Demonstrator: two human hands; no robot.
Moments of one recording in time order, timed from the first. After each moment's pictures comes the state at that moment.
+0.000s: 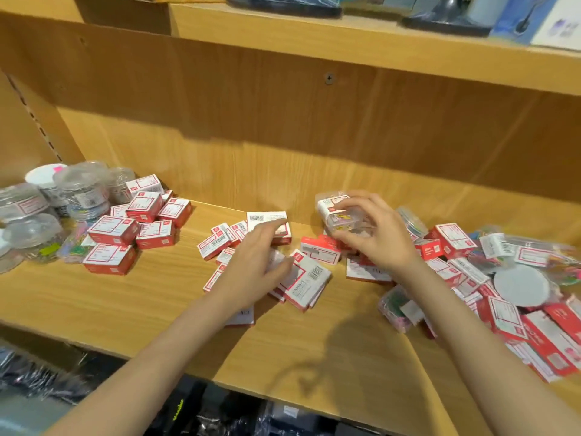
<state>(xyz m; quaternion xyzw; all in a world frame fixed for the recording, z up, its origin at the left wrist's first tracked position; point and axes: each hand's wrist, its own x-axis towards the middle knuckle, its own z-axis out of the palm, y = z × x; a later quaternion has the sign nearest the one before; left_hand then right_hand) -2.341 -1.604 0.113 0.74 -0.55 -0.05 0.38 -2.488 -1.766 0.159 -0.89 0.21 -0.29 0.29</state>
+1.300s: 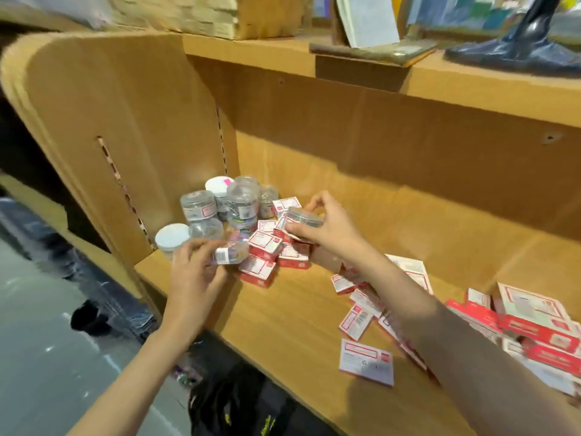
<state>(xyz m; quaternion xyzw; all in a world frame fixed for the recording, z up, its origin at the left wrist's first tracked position) -2.197 -1.405 0.105 0.87 -0.24 0.17 0.40 -2.241 -1.631 0.168 -0.90 0.11 -0.16 0.40</state>
